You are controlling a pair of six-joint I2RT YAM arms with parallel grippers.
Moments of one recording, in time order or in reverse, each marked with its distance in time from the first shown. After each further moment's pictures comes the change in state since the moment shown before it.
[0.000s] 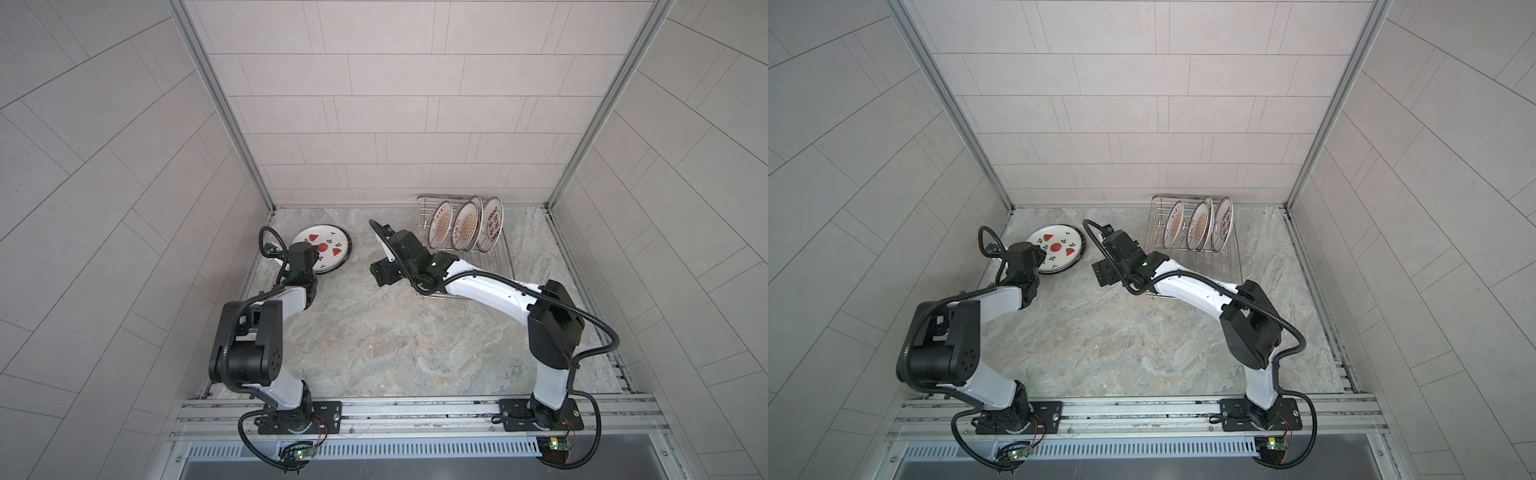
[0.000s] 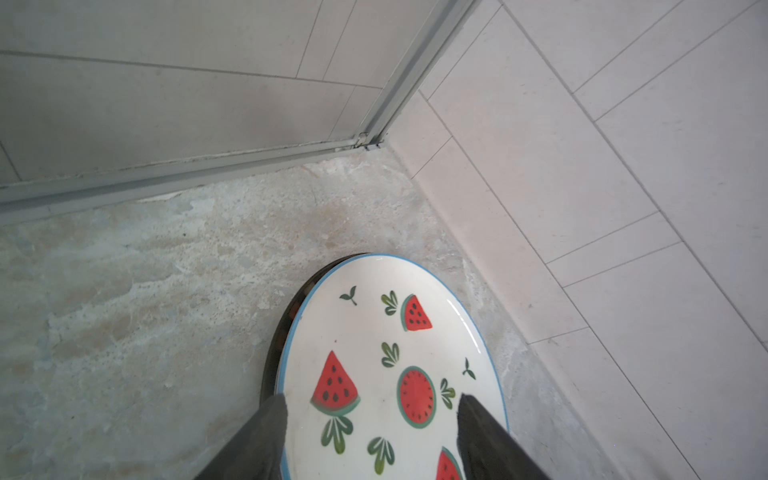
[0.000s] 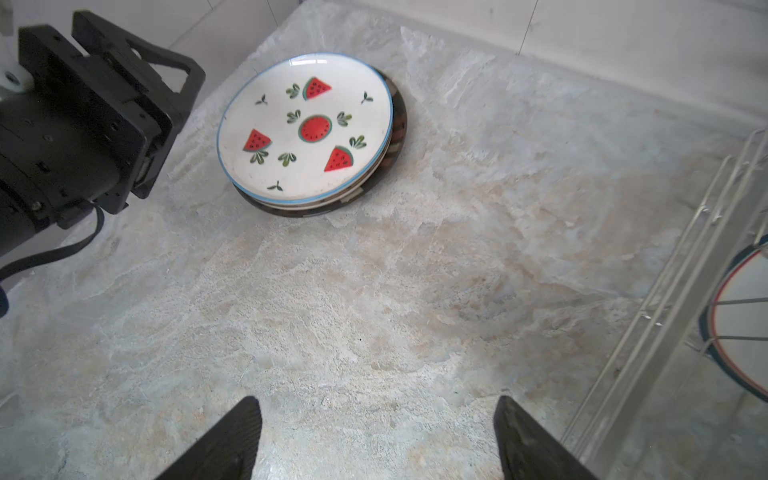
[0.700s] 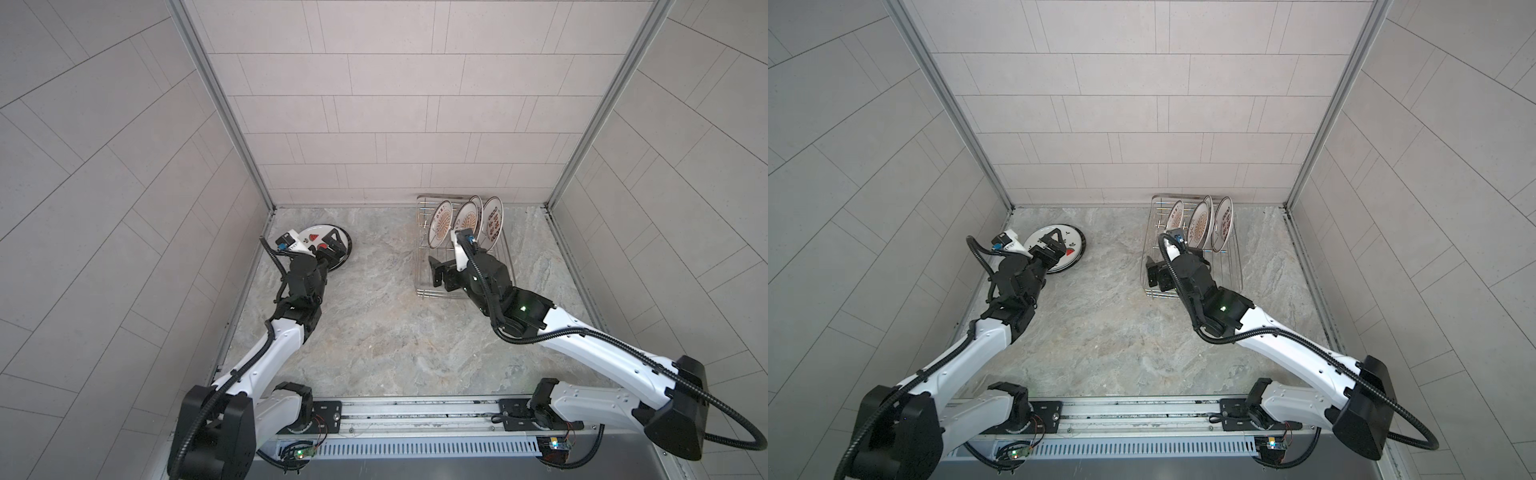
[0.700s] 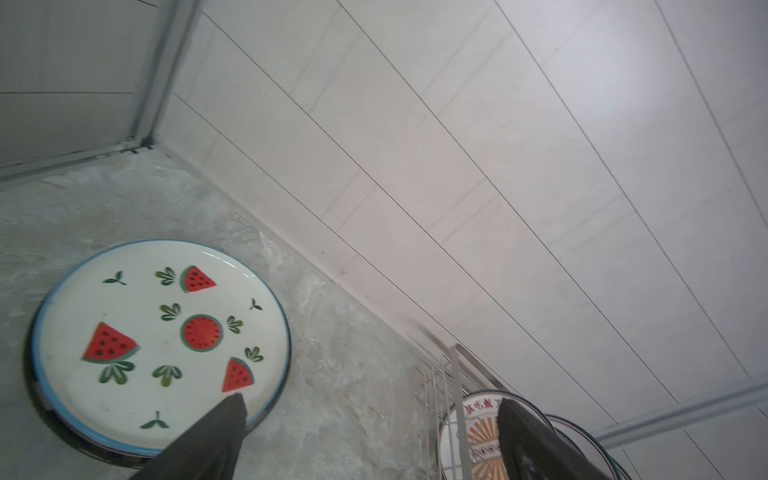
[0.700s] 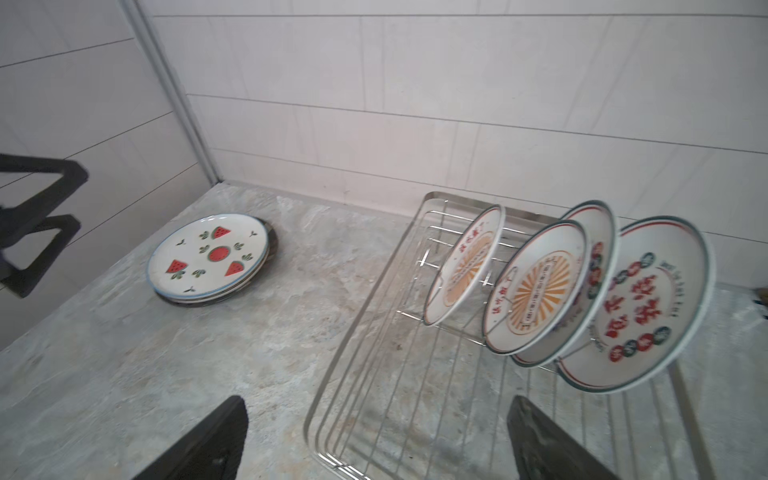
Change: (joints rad) left arm -0.280 -0.459 -0.115 0.000 0.181 0.125; right arm -0.053 -0.724 -0.562 0.170 0.388 -0.039
